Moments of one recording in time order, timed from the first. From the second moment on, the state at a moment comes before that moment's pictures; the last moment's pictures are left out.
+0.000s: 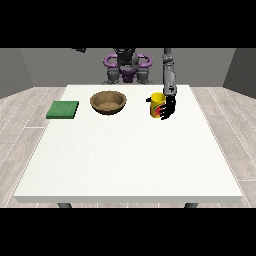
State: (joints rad) left arm -0.53 0.27 0.34 -0.61 0.06 -0.03 -0.87; right arm -0.32 -0.25 -0.09 -2.15 -0.29 0.02 0.32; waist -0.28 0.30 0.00
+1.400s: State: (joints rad) left arm -0.82 0.23 0.00 -0.50 -0.53 0.70 -0.40; right arm -0.33 -0.31 -0.23 -1.94 -0.42 0.13 0.30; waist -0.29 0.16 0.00
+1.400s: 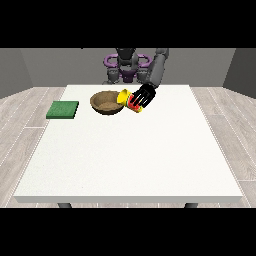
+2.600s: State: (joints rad) left arm -1.11 0.05 -0.63 -0.13 -1.42 0.67 0.33; right arm -0.31 -0.25 -0.18 -1.68 -0.31 0.12 0.22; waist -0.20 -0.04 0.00
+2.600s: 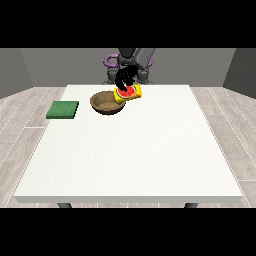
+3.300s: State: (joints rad) left arm -0.99 0.07 -0.51 -0.33 -1.30 0.64 0.32; right arm -0.20 -0.26 -0.21 -1.66 -0.34 0.17 0.20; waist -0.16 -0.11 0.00
